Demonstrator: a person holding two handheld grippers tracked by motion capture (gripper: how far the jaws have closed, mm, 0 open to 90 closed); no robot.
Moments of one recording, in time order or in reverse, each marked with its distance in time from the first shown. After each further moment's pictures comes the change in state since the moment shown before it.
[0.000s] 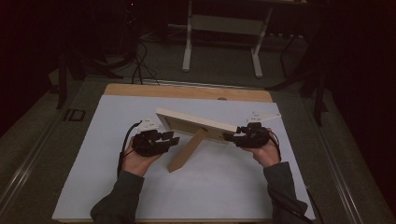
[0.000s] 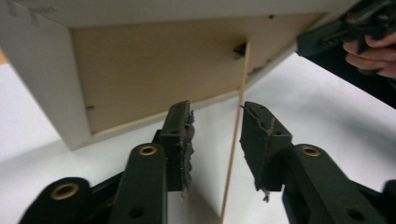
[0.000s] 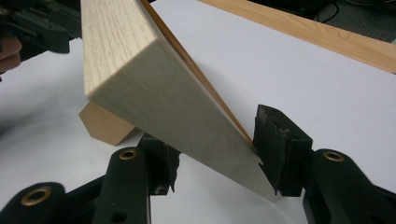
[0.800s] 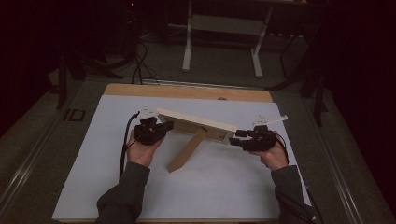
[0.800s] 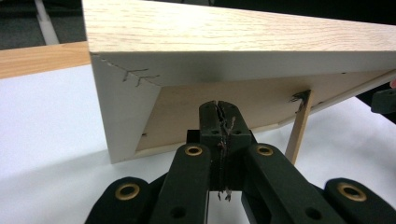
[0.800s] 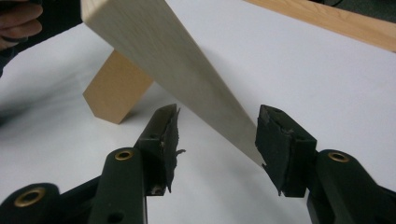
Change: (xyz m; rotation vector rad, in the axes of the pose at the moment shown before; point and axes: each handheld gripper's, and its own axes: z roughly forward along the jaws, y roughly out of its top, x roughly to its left) left arm 0.016 0.018 0.013 -0.031 0.129 -0.107; right arm -0.008 -0.012 -0.016 0.044 0.014 0.011
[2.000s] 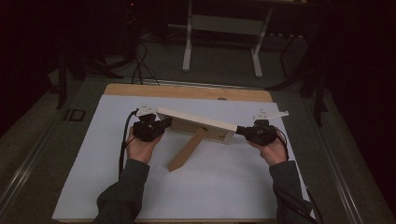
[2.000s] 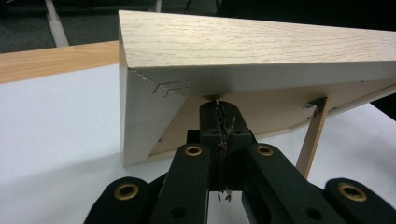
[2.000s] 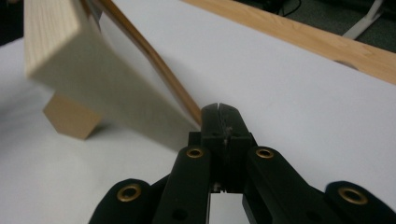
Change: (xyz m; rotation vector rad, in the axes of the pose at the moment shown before) left arm 0.007 0.006 0.002 0.003 0.026 -0.006; right arm -0.002 0.016 0.000 -0.027 -0.133 0.015
